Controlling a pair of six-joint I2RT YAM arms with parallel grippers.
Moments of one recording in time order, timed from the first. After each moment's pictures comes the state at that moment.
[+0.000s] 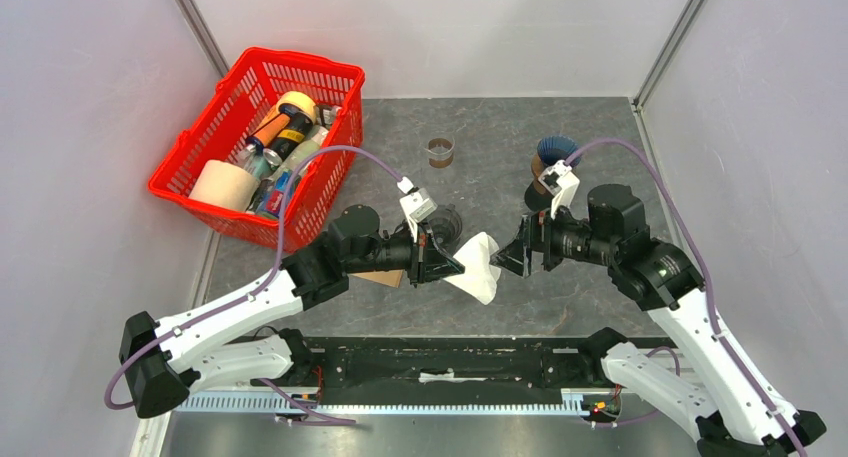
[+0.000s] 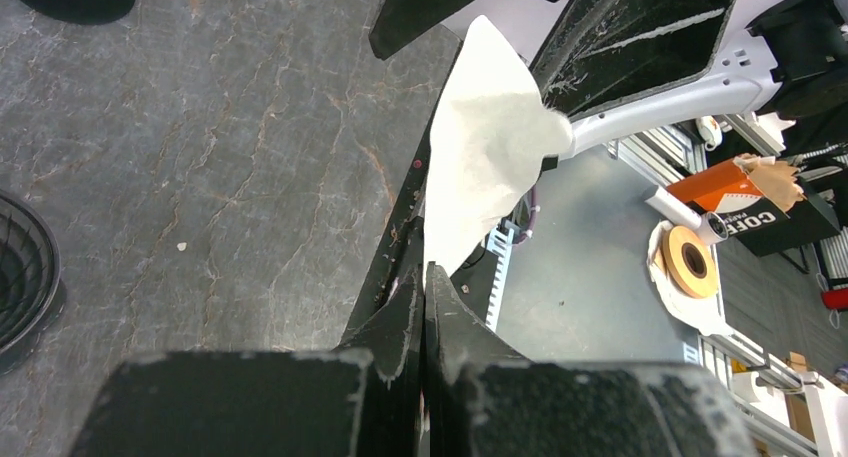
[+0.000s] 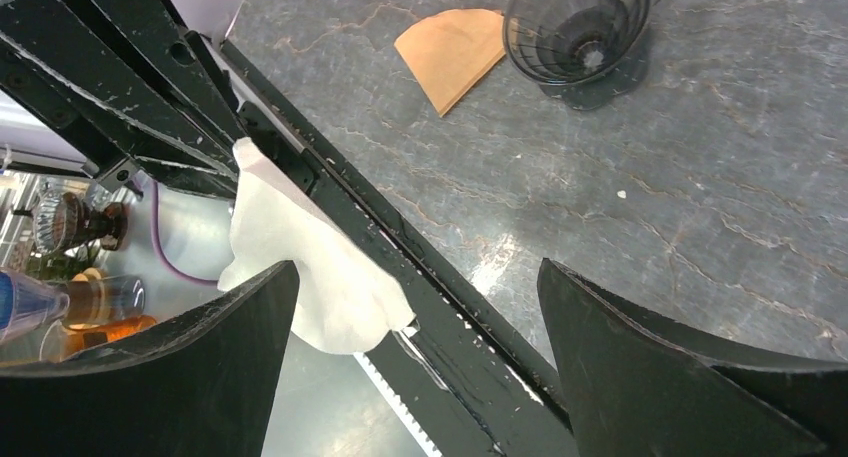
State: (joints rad) left arm -0.96 1.01 0.81 -0.01 0.42 -0.44; right arm 0.51 0.78 1.02 -0.76 -0.46 0.36
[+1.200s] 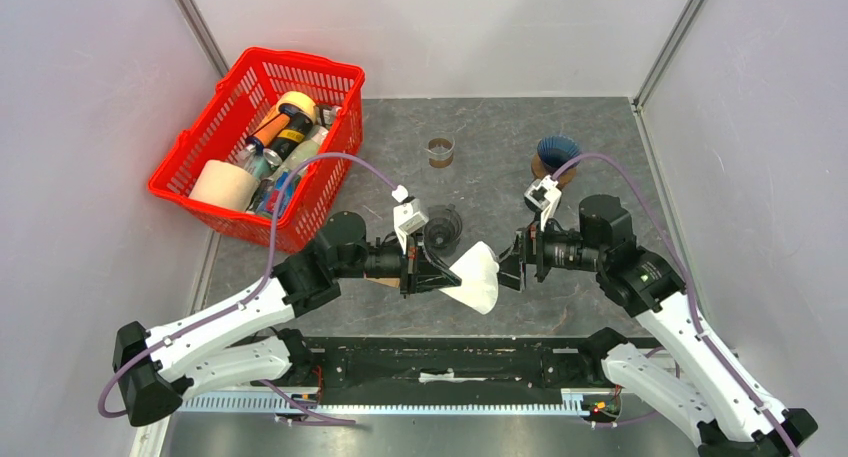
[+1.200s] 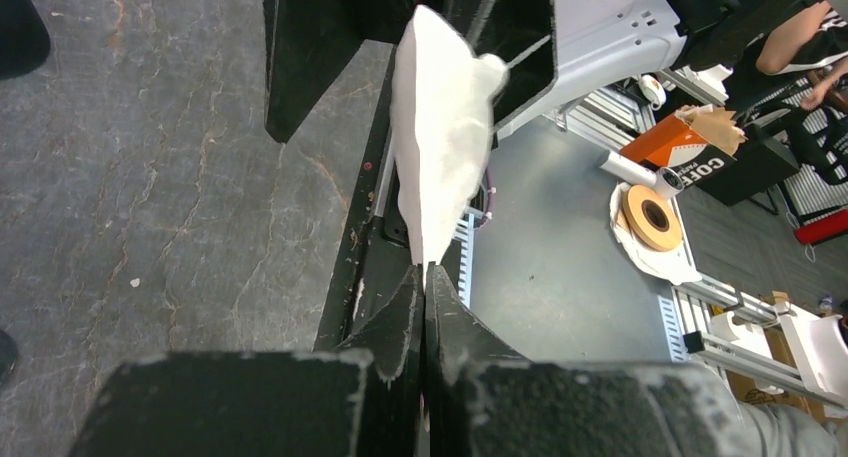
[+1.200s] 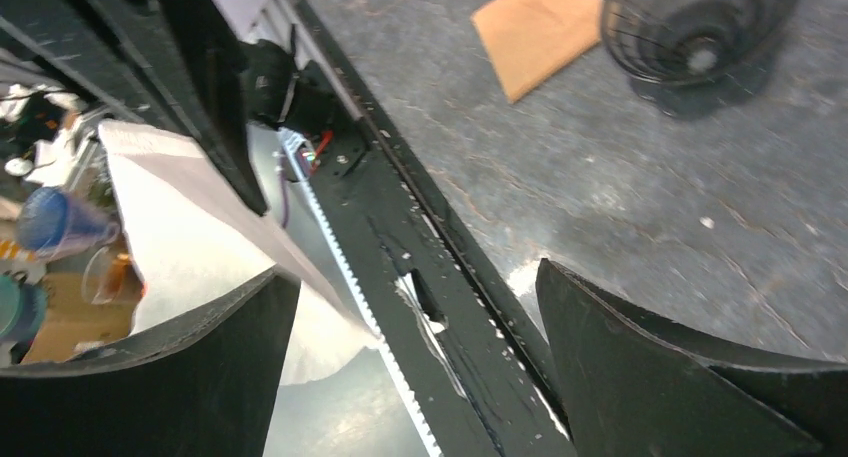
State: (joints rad) left arm -0.96 0.94 0.76 0.06 0.56 -0.40; right arm 0.51 0.75 0.85 -0.59 -0.64 0.35
